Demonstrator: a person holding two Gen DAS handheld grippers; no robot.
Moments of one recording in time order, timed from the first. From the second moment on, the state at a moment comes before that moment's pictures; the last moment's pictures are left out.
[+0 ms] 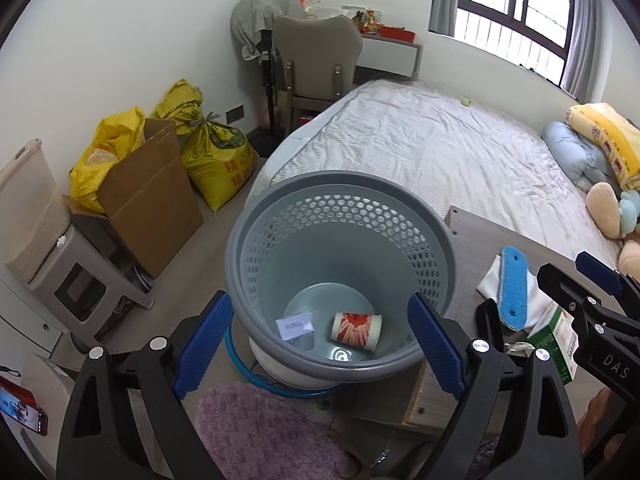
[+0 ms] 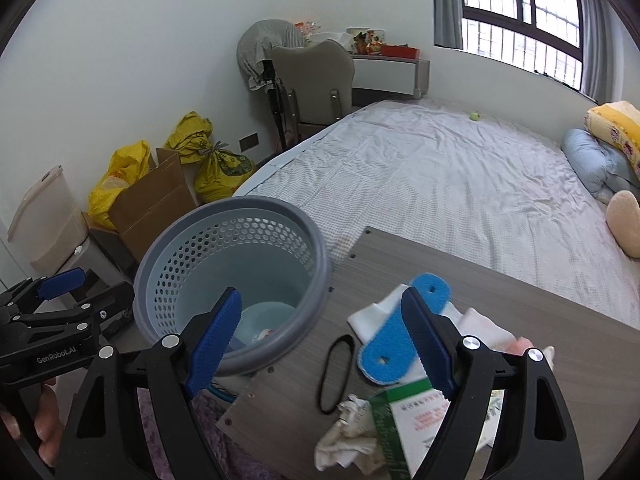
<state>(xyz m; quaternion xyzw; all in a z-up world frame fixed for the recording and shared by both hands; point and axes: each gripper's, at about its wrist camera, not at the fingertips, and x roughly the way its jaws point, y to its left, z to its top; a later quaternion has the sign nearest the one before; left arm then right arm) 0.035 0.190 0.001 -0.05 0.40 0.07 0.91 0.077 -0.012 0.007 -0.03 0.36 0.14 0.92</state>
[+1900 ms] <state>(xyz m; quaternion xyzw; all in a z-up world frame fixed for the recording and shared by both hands) 0.049 -0.026 -0.019 0.09 0.42 -0.15 0.89 -0.026 -0.252 -0.034 0.10 0.37 -0.09 0.92</state>
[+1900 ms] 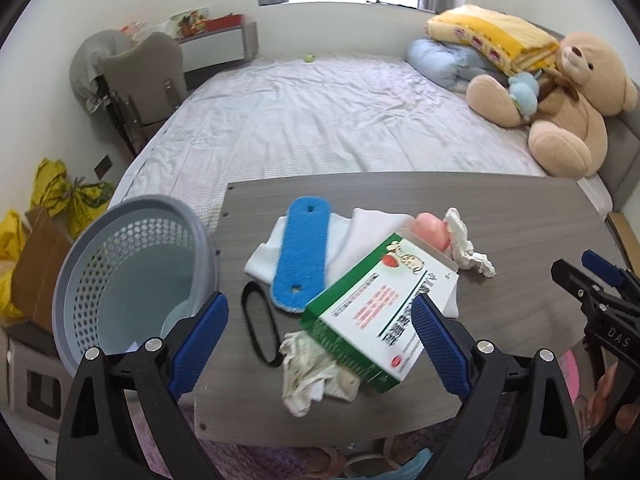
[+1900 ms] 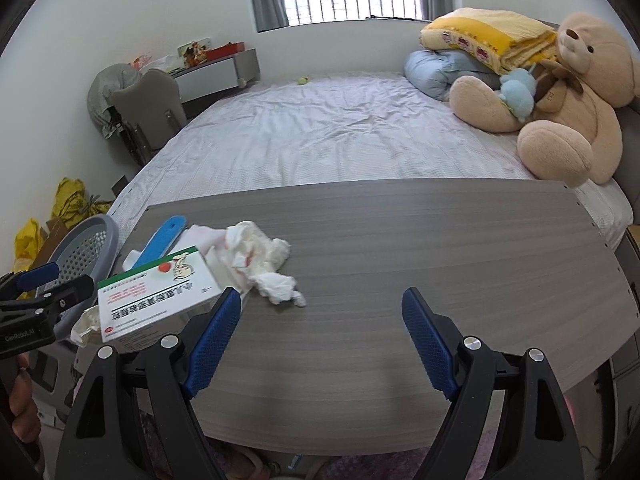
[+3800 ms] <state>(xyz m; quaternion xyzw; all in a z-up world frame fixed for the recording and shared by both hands) 0.070 -0.072 -0.045 0.14 0.47 -0.23 0.84 0.008 -0.271 -0.062 0.11 0.39 -0.05 0.91</state>
